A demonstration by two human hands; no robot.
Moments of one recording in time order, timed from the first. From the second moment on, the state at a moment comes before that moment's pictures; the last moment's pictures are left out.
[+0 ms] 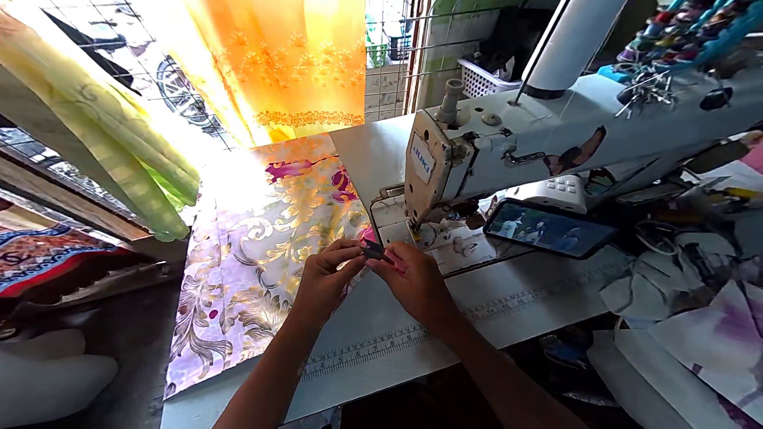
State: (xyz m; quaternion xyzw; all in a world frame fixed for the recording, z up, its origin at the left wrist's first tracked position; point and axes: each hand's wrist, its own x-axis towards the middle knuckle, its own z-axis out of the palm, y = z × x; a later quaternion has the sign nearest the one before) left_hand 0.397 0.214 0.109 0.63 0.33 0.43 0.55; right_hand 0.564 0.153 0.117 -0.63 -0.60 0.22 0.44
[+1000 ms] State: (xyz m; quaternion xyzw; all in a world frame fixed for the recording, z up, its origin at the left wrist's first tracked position) left_hand 0.401 0.212 0.104 0.70 0.29 0.44 0.48; right_hand 0.568 0.147 0.113 -0.61 -0.61 0.19 0.46
